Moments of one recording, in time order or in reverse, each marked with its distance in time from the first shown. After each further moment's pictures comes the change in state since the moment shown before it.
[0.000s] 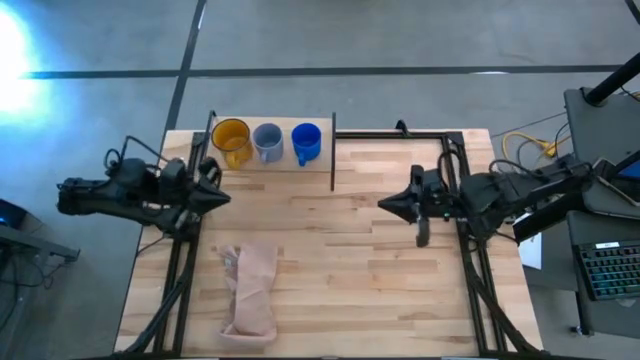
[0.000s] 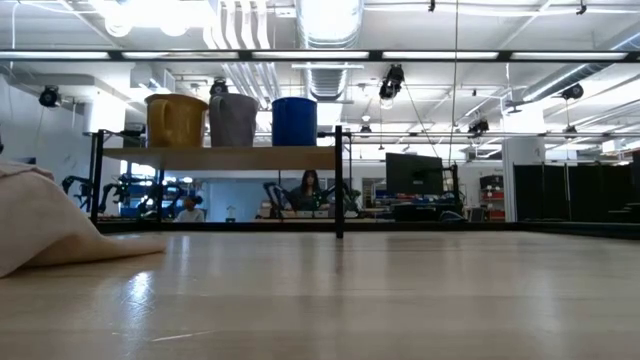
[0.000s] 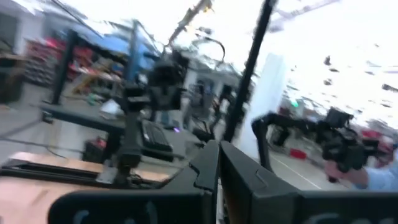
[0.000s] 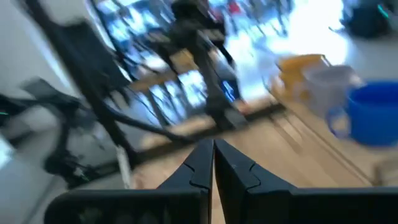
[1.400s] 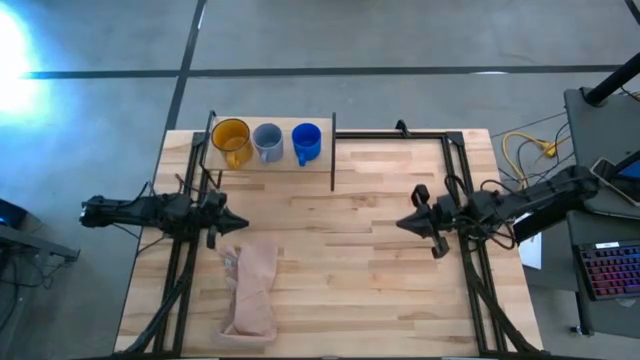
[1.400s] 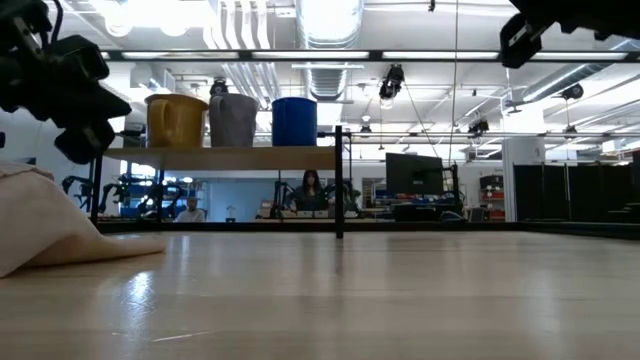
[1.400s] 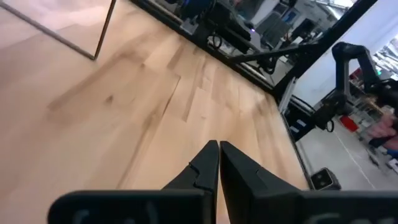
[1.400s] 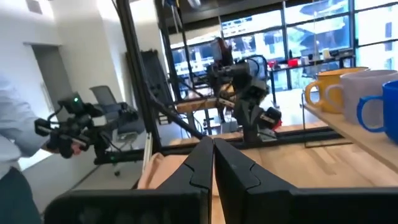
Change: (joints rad) left arm 0.002 -0.466 -0.568 -0.396 -0.153 -0.284; right arm -0.057 -0.403 -0.843 0.755 -0.268 -0.252
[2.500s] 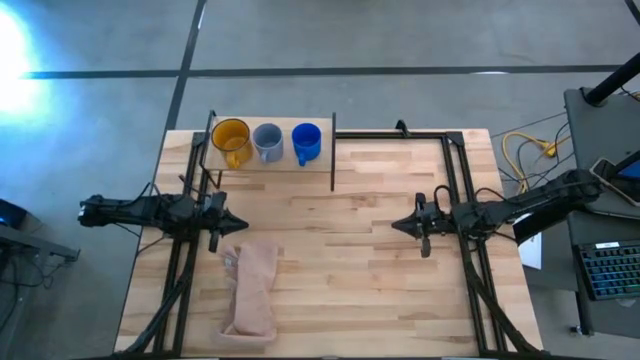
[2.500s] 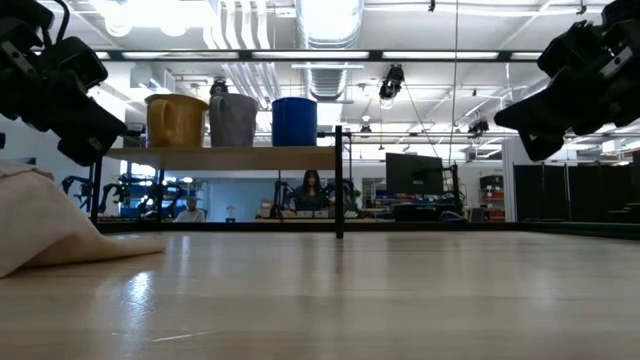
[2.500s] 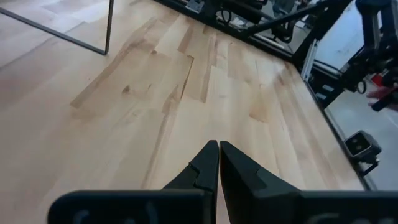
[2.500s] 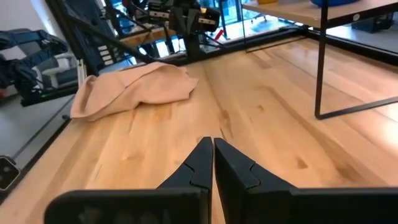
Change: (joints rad) left arm 0.002 0.036 0.003 -0.081 0.001 0.161; right arm -0.042 -0.035 -0.249 -0.107 0.132 0.122
